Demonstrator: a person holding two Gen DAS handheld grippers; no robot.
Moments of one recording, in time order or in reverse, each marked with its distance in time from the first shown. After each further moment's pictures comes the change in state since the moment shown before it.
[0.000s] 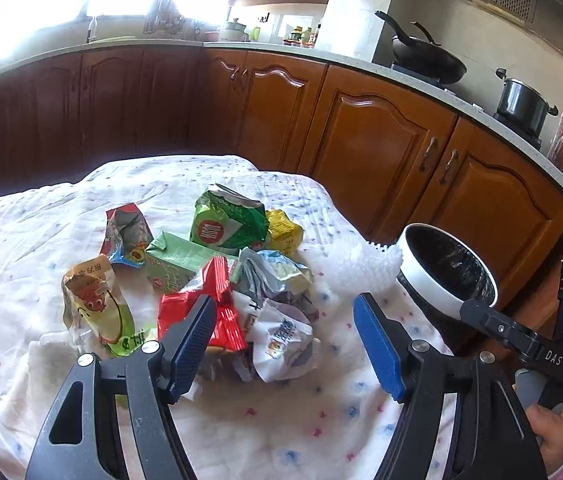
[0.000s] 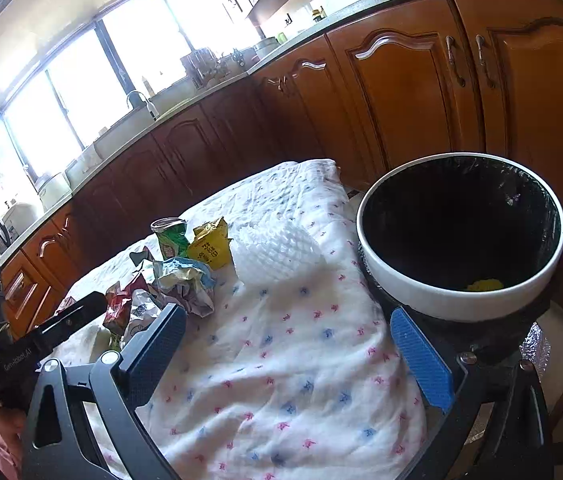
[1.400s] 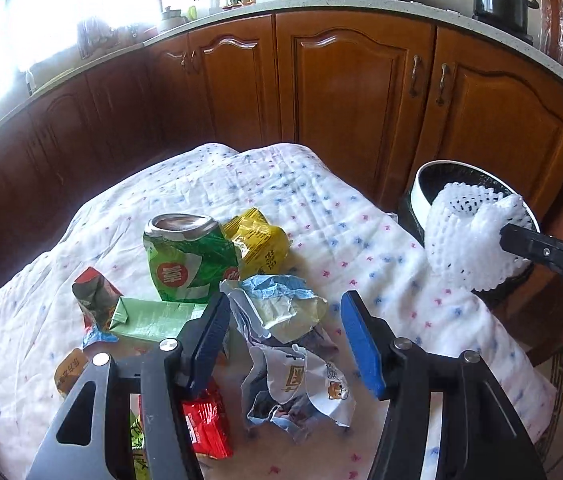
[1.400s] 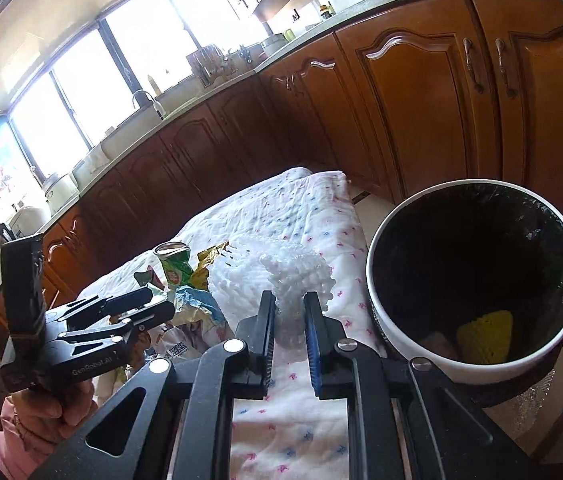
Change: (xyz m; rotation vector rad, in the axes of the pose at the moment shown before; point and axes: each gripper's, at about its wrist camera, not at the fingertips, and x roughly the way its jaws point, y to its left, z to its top) left arm 0.076 -0.045 0.038 0.300 0.164 0.099; right arm 0.006 -0.006 0.039 0.001 0.022 0.038
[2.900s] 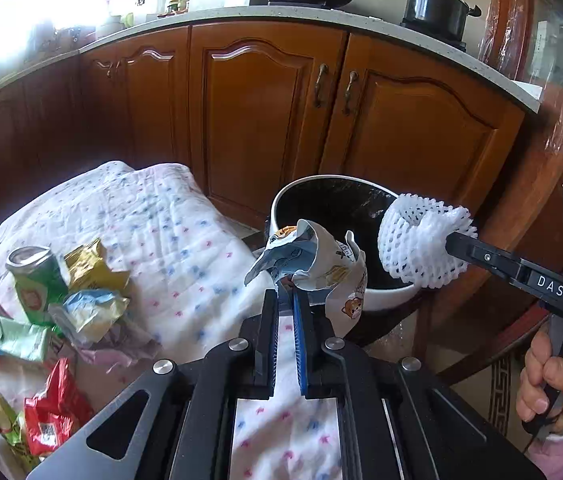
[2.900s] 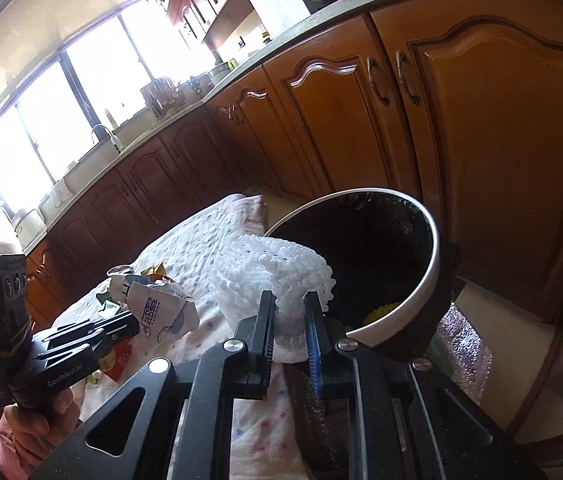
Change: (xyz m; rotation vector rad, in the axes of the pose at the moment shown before) left arm -0.002 -0.086 0.017 0.019 -0.041 -0.265; right arm -0.066 -0.077 -0.007 0.087 -0.086 -0.149
